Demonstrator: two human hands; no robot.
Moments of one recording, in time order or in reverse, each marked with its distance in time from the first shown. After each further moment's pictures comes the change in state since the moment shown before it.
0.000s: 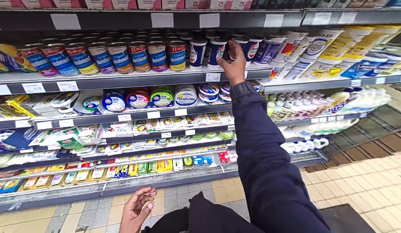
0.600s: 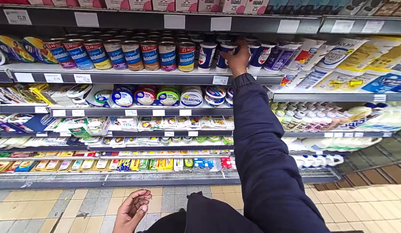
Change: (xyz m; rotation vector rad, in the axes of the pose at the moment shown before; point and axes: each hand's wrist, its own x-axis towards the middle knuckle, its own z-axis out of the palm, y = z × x) left_hand -0.030 0.005 0.013 0.000 0.119 -0.011; right_hand 0.052 0.019 0.026 -0.222 0.025 0.169
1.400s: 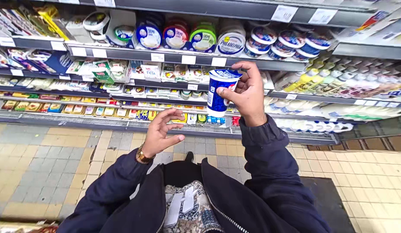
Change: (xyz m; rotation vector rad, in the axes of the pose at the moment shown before) left_hand 0.061 0.076 -0.036 -0.119 -0.248 0.268; right_hand -0.359 -0.174 -0.029 0.547 -0.544 0.099
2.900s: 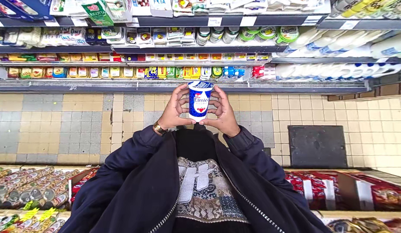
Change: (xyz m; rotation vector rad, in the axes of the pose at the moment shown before) left_hand -0.158 -0.027 -0.047 -0.226 -0.061 -0.392; right_hand -0.252 0.068 0.159 0.354 -0.143 0.308
